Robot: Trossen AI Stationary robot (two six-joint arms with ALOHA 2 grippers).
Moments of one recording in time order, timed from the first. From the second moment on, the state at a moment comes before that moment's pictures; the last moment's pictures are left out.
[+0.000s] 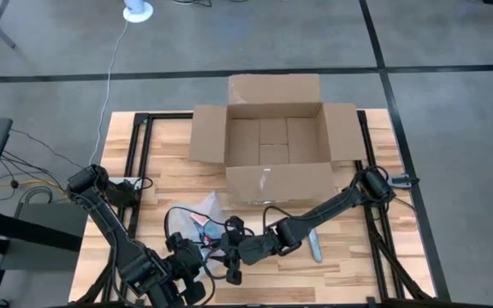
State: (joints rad) left arm -0.90 1.76 1.56 -1.06 -0.65 -1.33; right arm 0.44 2.10 1.67 -0.02 0.35 0.38
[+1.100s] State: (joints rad) left arm -1.04 1.76 1.59 -1.03 -0.71 -1.36; right arm 0.40 2.10 2.04 -0.78 0.33 0.12
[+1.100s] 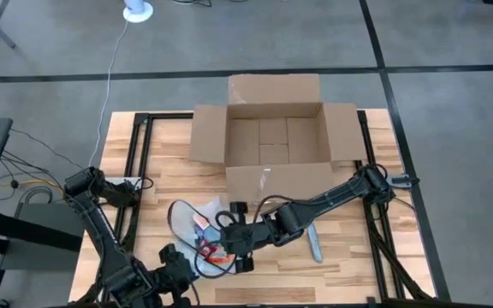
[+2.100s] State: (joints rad) left arm -0.84 1.74 1.69 -1.19 -0.63 -1.51; right arm 0.40 2.10 2.04 -0.71 0.34 0.10
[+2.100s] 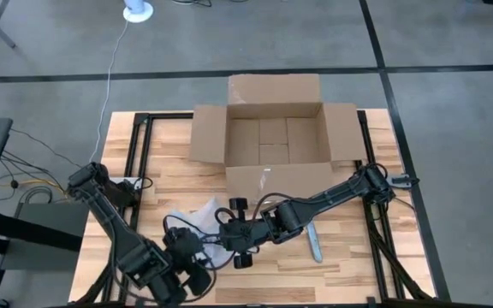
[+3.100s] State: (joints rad) left arm -0.77 1.76 1.72 -1.13 -0.50 -1.51; right arm 0.39 2.10 2.04 -0.78 0.34 0.10
